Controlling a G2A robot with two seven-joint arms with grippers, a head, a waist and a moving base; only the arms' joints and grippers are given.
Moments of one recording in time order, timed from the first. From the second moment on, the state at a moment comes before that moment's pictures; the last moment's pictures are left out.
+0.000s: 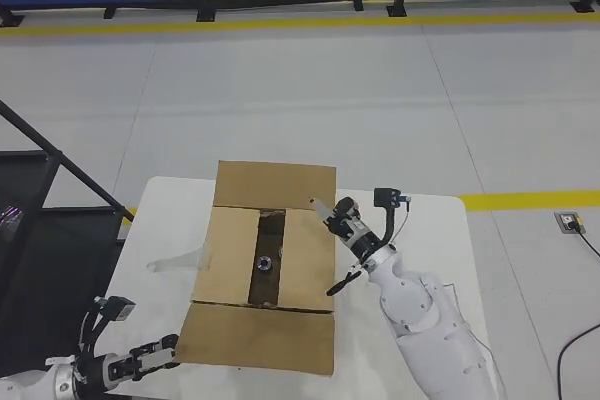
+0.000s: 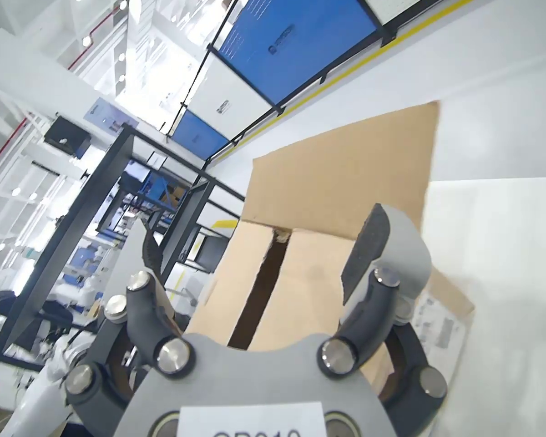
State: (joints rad) left arm 1.55 -0.97 -1.86 -1.66 -0.48 -0.42 -1.40; right arm -0.87 -1.47 1.18 -1.35 -0.58 -0.19 0.15
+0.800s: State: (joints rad) left arm 1.50 -0.96 -1.81 -1.69 -0.54 -0.36 -1.18; right arm -0.46 -1.56 1.09 -0.73 -0.41 -0.24 0.14
